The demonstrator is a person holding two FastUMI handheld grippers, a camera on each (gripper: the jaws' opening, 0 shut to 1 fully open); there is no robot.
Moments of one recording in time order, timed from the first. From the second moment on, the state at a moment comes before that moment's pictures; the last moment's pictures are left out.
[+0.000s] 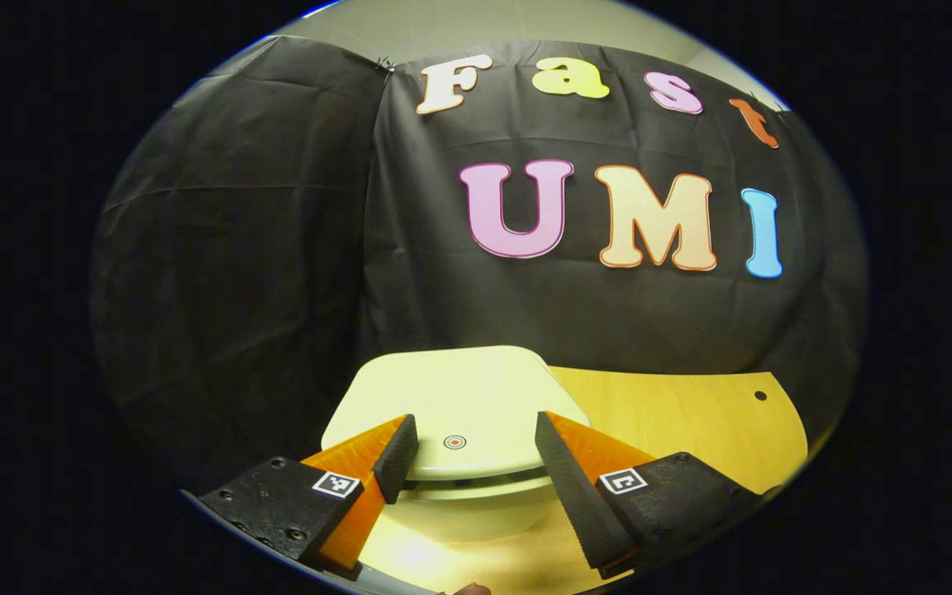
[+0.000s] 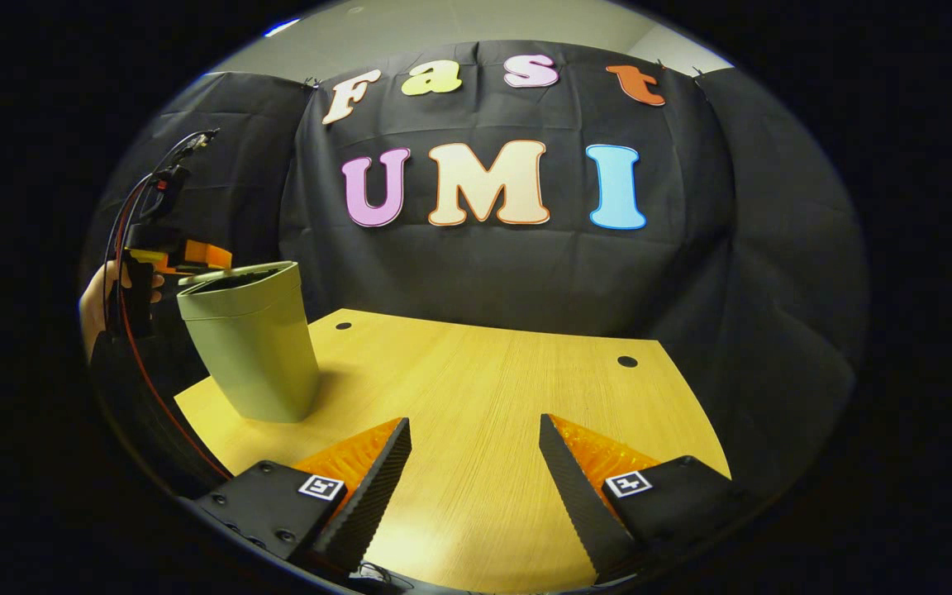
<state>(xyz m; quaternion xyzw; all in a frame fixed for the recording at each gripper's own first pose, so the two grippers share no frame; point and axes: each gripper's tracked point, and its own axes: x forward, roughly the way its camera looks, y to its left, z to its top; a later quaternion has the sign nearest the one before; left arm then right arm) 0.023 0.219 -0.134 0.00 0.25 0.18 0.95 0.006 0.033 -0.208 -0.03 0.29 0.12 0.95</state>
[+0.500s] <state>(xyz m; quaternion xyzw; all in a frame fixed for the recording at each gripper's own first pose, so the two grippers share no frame) 0.017 0.213 -0.153 0.01 0.26 0.16 0.95 0.005 0.042 -0.225 -0.02 0.31 0.14 0.94</state>
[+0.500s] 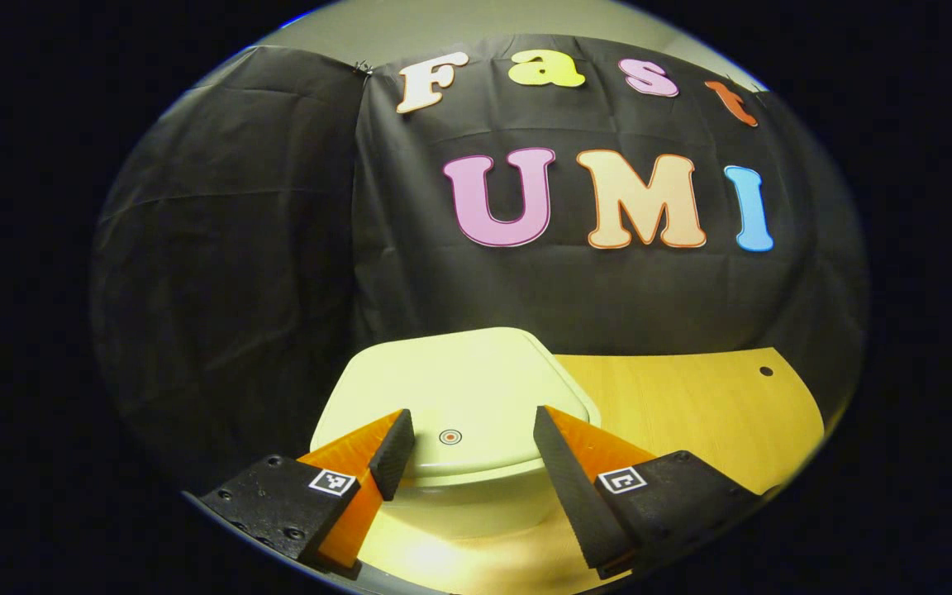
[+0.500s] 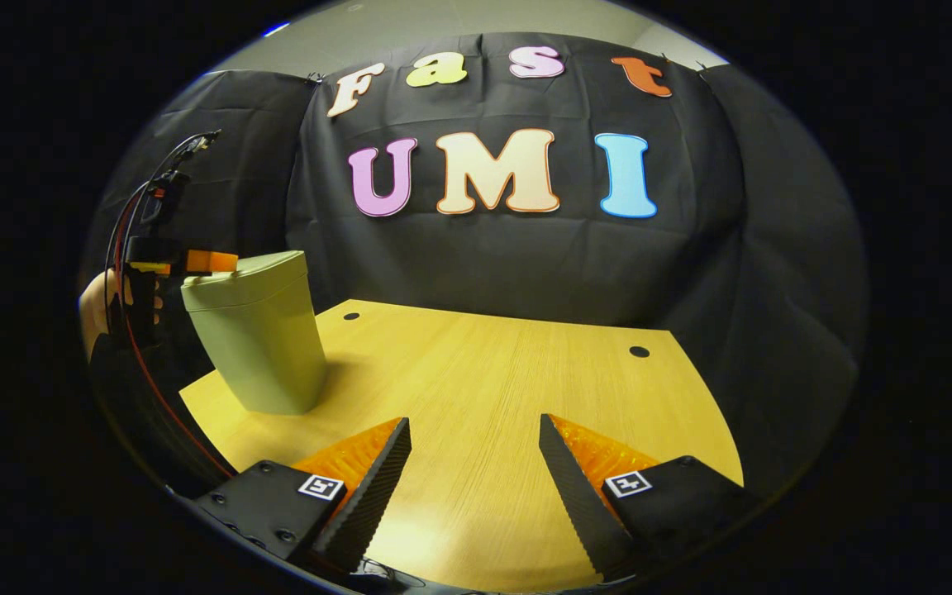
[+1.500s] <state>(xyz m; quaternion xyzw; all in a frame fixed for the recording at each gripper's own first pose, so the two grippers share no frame) 0.031 0.043 -0.015 -0.01 -0.02 -0.03 1.00 0.026 0.009 -0.029 0.03 0.07 0.08 0.99</state>
